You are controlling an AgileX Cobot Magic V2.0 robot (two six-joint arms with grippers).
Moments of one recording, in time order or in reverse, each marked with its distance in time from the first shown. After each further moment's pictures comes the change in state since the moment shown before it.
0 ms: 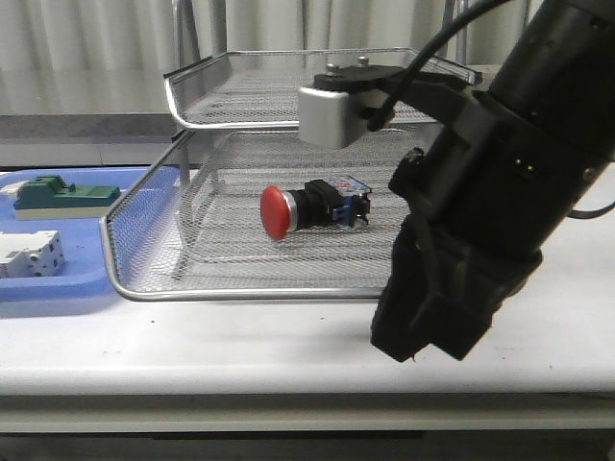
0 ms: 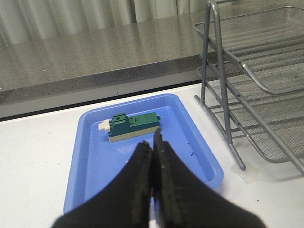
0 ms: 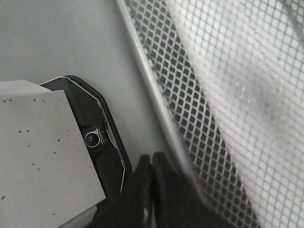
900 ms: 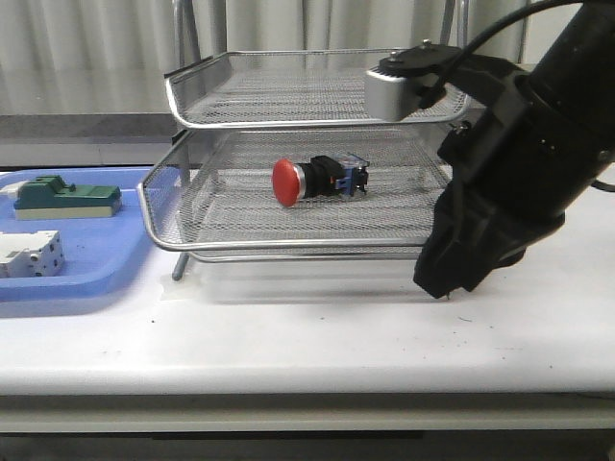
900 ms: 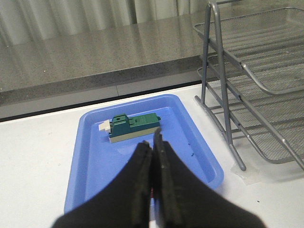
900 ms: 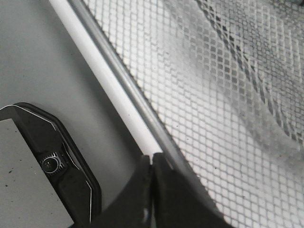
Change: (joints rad) left arm 0.000 0.000 0.000 0.000 -0.002 0.000; right arm -0.160 0.017 0.000 -0.019 -0.115 -0.004
